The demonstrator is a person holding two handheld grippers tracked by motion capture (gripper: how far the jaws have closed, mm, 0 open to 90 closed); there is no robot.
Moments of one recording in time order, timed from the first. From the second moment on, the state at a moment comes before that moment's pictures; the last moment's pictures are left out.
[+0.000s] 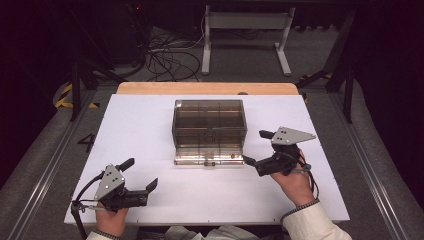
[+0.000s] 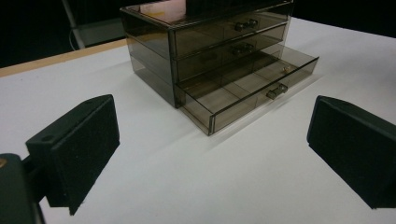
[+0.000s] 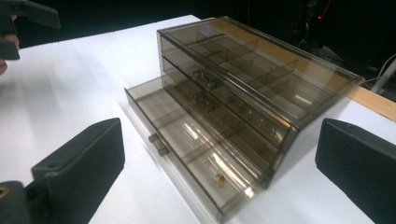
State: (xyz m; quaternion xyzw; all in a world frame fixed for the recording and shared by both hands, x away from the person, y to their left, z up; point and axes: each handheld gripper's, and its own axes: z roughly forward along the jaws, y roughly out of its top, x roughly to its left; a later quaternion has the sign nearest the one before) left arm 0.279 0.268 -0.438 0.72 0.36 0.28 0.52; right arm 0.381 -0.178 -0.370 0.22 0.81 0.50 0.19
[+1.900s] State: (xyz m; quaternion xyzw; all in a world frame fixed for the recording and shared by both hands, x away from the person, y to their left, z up) left arm 0.285 0.268 -0.442 0.73 0.37 0.27 0.51; right arm 0.373 -0.251 -0.461 0.31 0.81 0.49 0.13
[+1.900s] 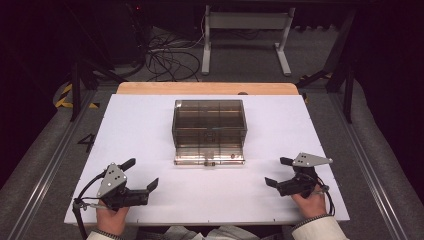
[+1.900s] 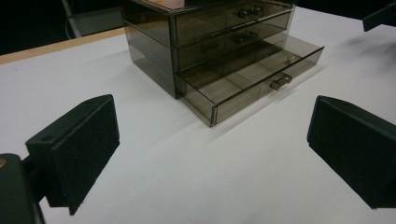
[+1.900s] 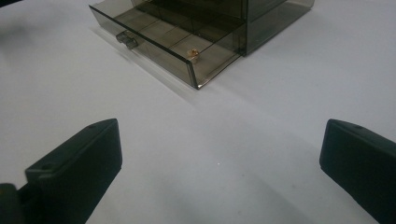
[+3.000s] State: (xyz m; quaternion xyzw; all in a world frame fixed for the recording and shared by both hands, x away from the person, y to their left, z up) left arm 0.286 0.266 -0.442 0.73 0.36 0.27 0.51; right arm 0.371 -0.247 -0.461 0.29 0.81 0.49 0.14
